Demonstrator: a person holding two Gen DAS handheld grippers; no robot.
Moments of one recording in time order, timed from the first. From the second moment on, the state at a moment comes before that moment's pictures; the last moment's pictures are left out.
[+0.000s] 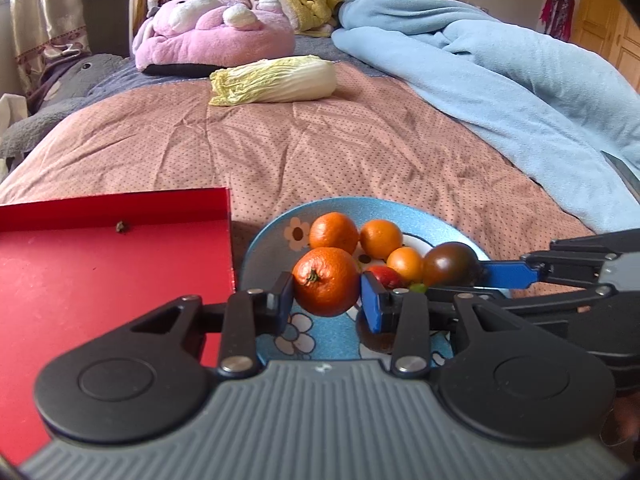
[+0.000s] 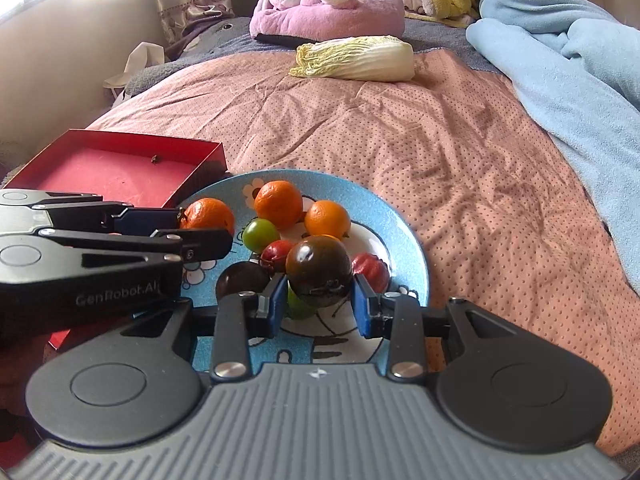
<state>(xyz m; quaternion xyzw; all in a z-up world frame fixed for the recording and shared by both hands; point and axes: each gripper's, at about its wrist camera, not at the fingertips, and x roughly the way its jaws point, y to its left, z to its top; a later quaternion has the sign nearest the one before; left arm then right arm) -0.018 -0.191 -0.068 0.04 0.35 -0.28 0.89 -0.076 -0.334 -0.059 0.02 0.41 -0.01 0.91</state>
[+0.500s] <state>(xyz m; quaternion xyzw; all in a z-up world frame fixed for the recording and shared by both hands) -0.034 -0.183 -0.058 0.05 0.33 -0.30 0.89 -0.089 -0.312 -0.047 -0.01 0.42 0.02 0.91</state>
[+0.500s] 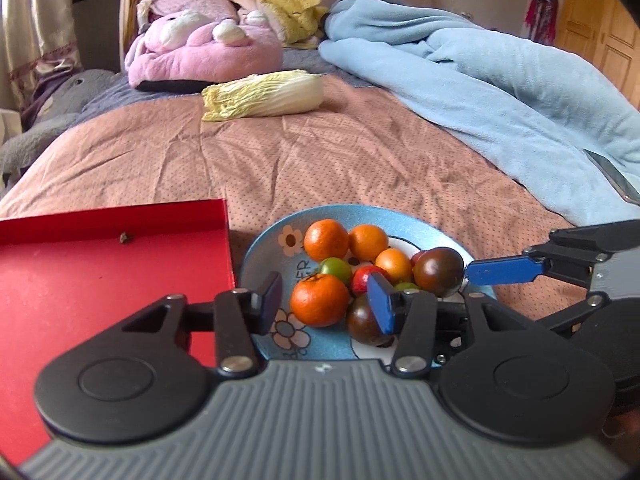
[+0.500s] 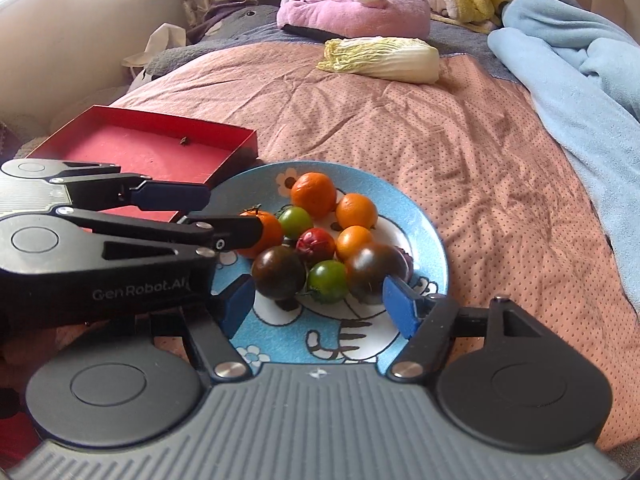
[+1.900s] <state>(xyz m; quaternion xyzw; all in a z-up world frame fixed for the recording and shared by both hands) -0.083 -0.153 -0.025 0.06 0.33 -0.26 0.91 -0.146 -0.301 -0.028 0.01 0.46 0.04 0.89</state>
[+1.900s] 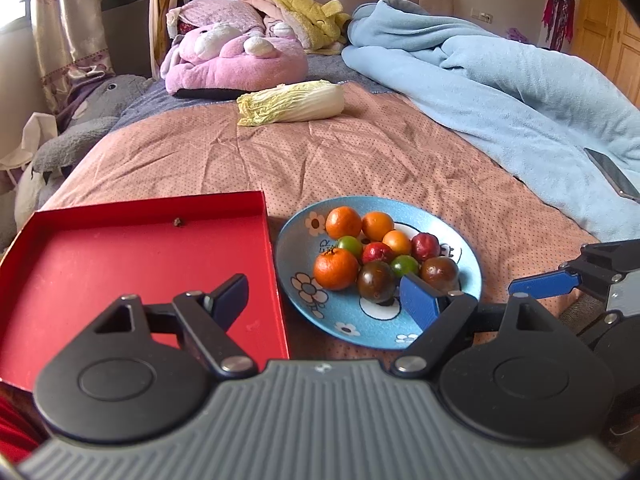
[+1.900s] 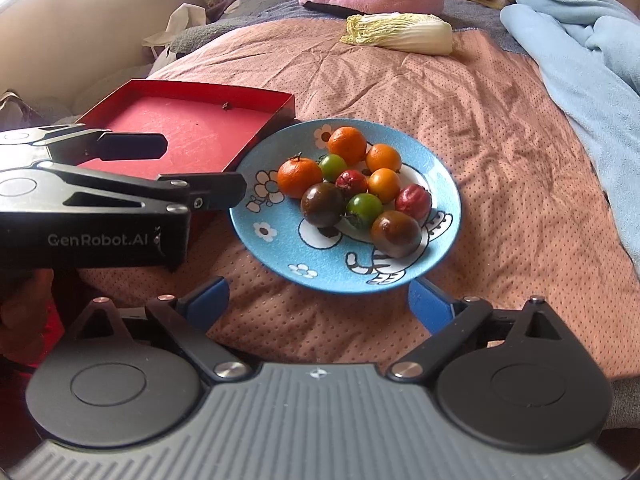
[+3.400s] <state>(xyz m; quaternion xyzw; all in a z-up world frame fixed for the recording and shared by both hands) -0.128 -0.161 -0.024 0.10 0.32 -0.27 0.90 -0.183 -0.295 -0.035 0.02 0.47 0.06 0.88</state>
